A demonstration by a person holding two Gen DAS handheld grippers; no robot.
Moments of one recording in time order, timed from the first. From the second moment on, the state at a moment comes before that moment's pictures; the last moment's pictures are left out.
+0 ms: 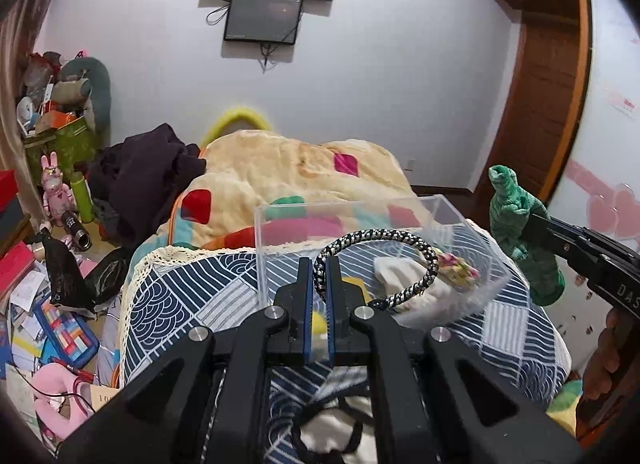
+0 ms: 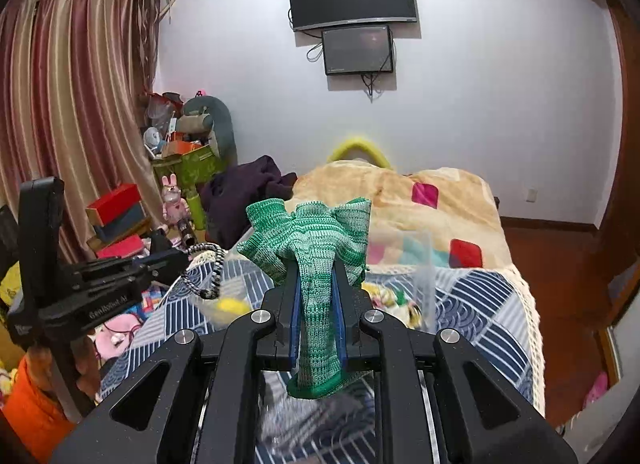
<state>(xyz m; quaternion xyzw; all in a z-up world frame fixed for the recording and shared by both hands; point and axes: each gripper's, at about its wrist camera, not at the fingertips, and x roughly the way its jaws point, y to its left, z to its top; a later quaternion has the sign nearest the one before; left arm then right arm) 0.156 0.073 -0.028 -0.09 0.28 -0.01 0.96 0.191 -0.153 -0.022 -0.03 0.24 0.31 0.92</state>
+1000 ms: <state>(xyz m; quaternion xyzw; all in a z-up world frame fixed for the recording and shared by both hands) 0.213 0.059 -0.066 -0.04 0.35 0.01 0.94 0.234 -0.110 -0.062 -0.10 0.33 0.31 0.89</state>
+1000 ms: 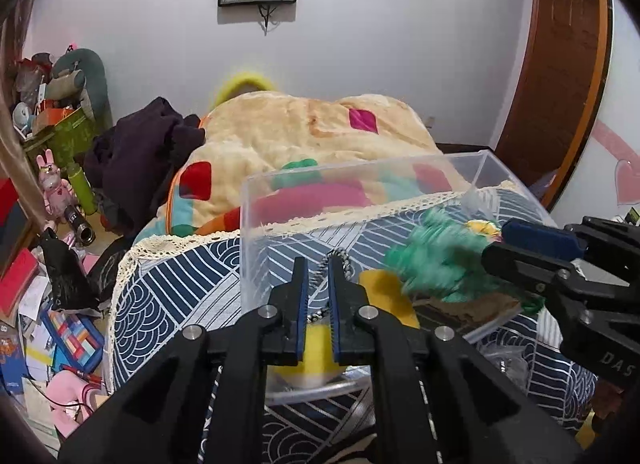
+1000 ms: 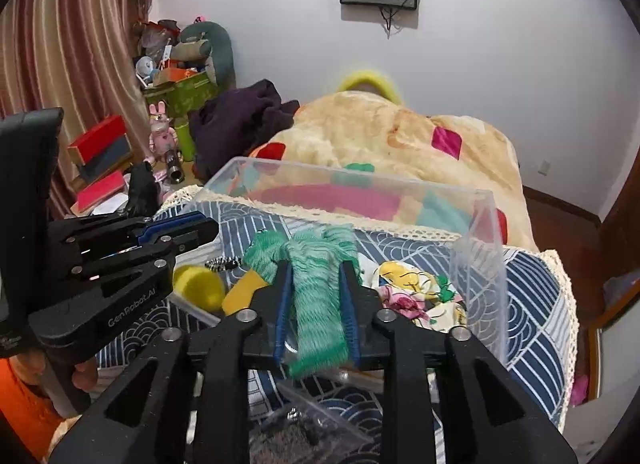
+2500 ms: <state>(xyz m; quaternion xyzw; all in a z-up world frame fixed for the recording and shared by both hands) 0.102 0.021 -0.122 -0.08 0.40 -0.02 0.92 0.166 -0.162 -0.121 -0.07 0.37 0.31 0.87</state>
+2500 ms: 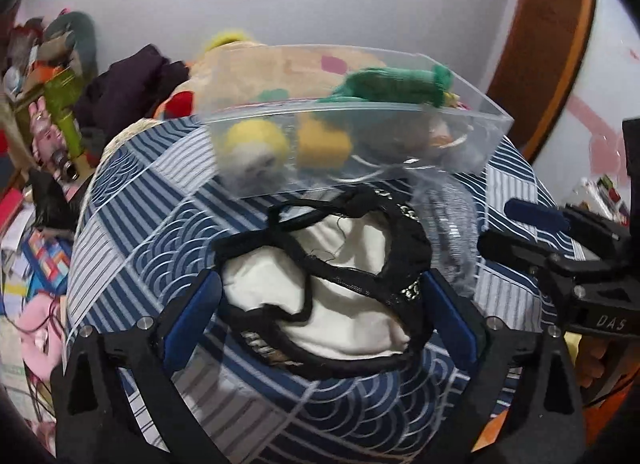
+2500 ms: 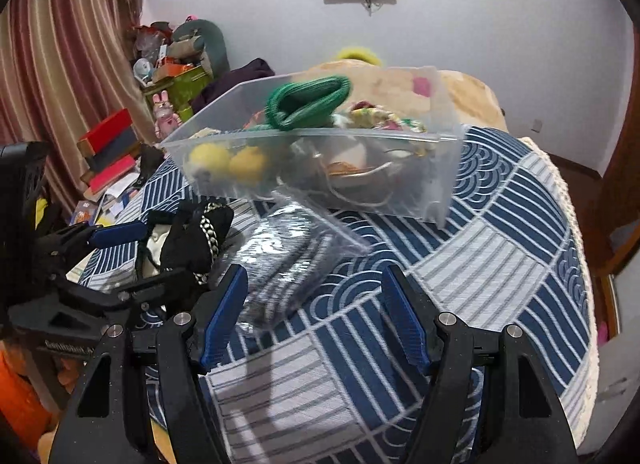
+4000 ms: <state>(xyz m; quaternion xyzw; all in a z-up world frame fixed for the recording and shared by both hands) 0.104 0.049 -0.016 -0.08 0.25 -0.05 0.96 0.160 -0.185 -0.037 -0.04 0.23 0.29 0.93</state>
